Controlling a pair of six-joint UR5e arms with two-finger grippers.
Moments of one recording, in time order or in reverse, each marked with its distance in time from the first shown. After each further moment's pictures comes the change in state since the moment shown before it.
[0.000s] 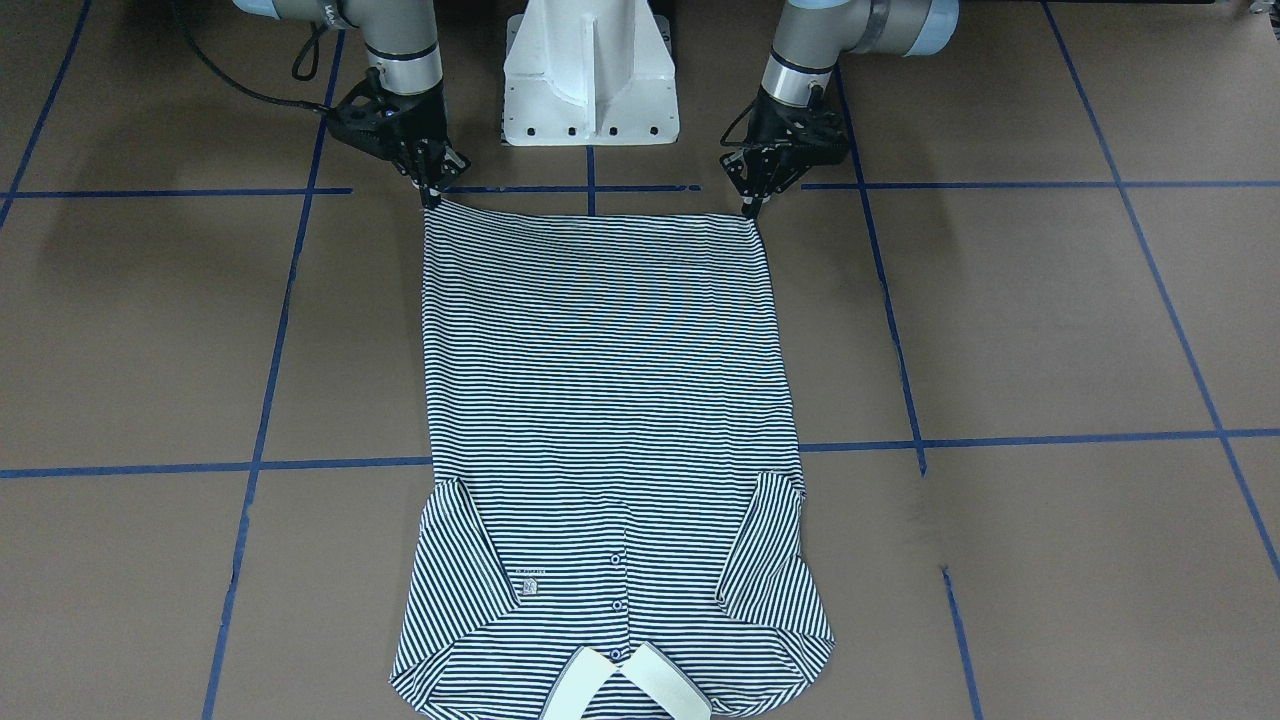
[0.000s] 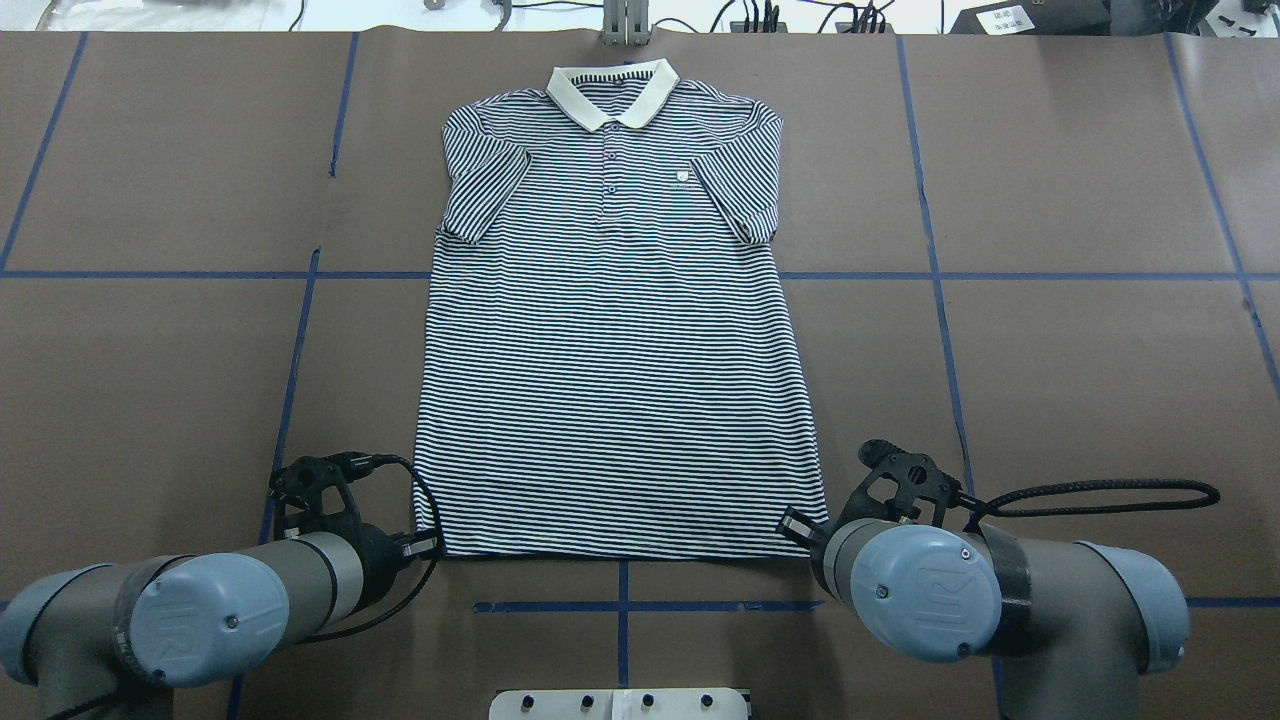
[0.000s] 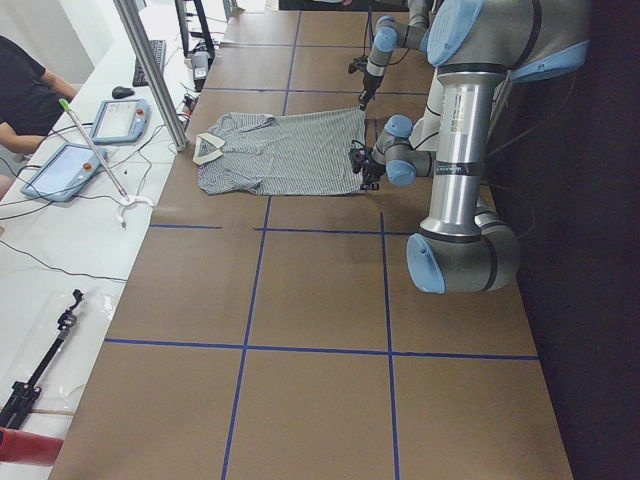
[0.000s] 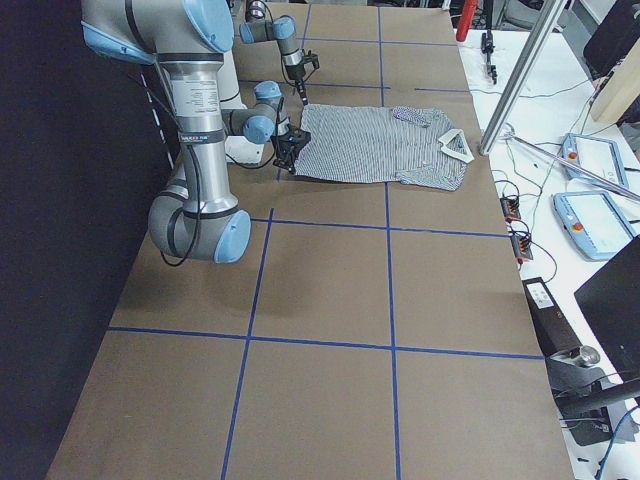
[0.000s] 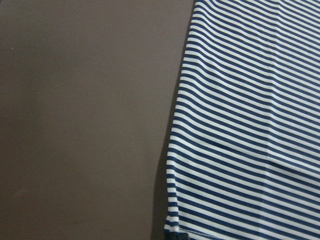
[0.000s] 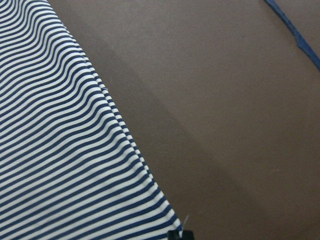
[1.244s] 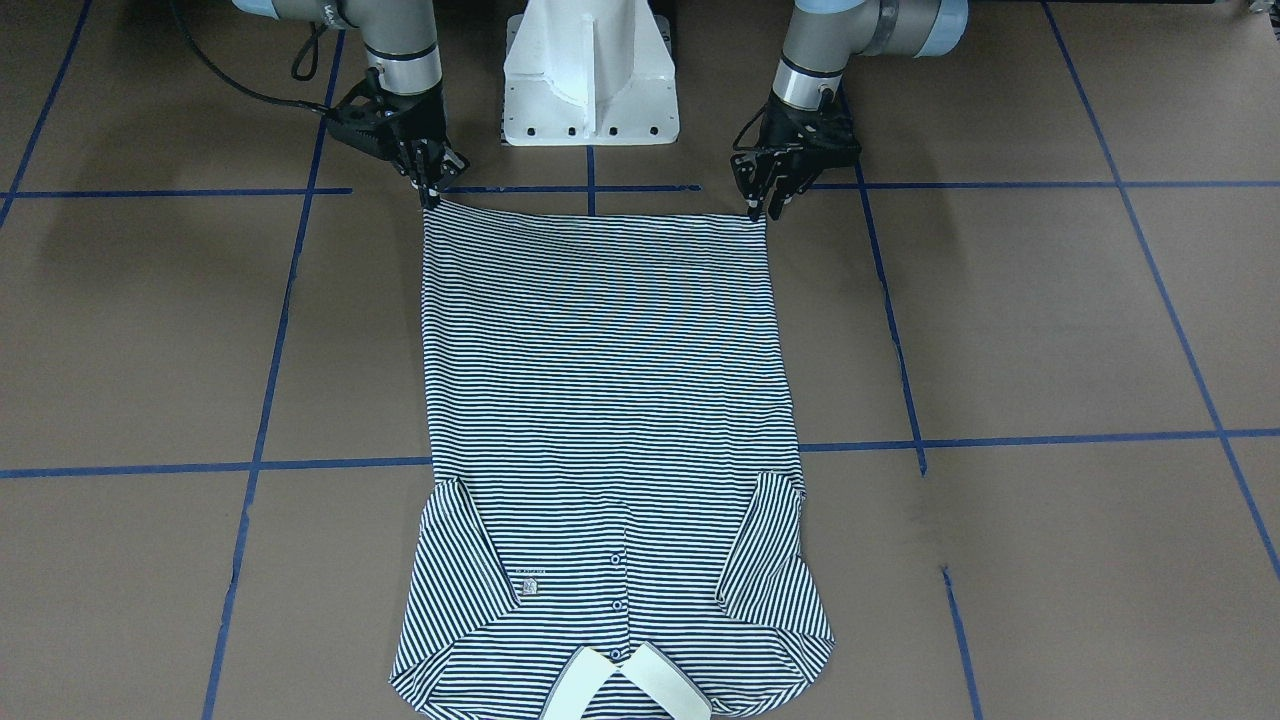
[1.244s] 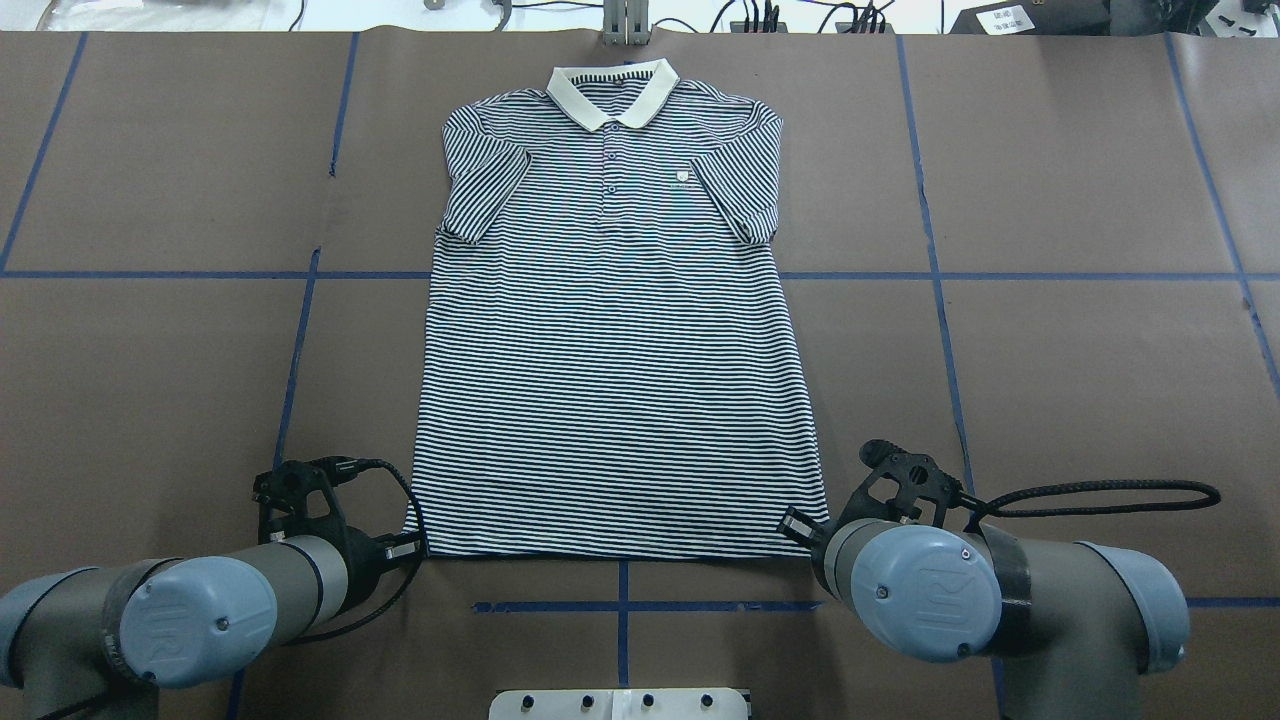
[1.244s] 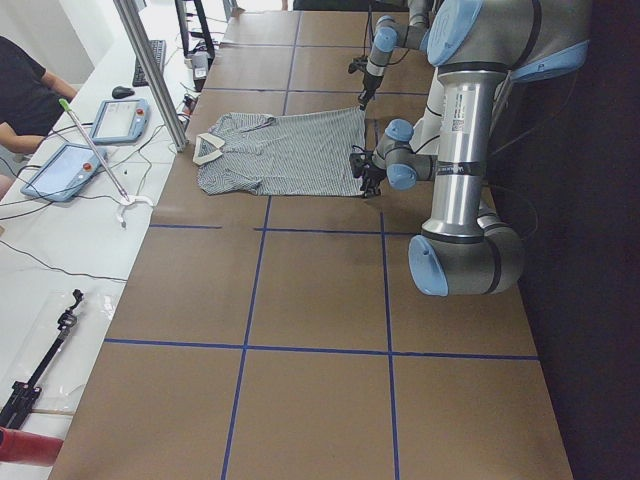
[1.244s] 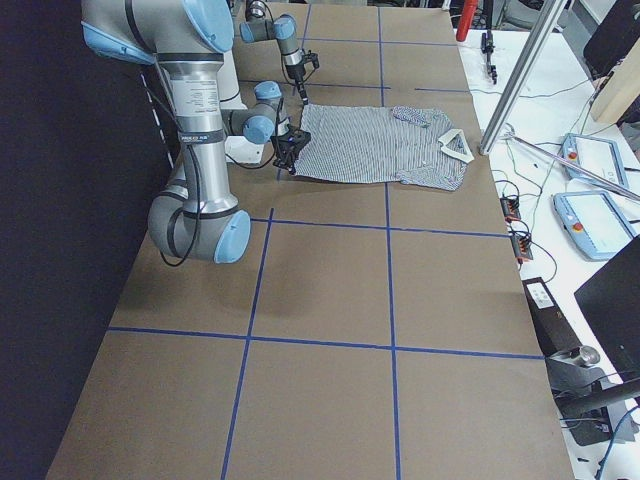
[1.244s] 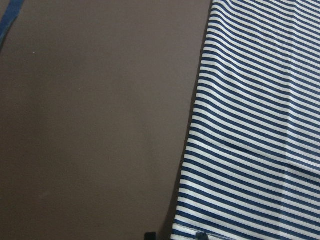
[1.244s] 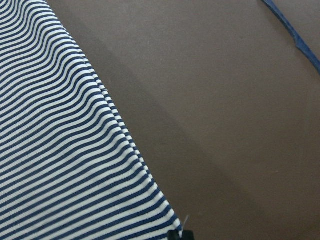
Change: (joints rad) left arm 0.004 0.034 0.018 -0.001 0.005 0.000; right arm -0.001 0.000 -0.005 -0.001 -0.002 0.002
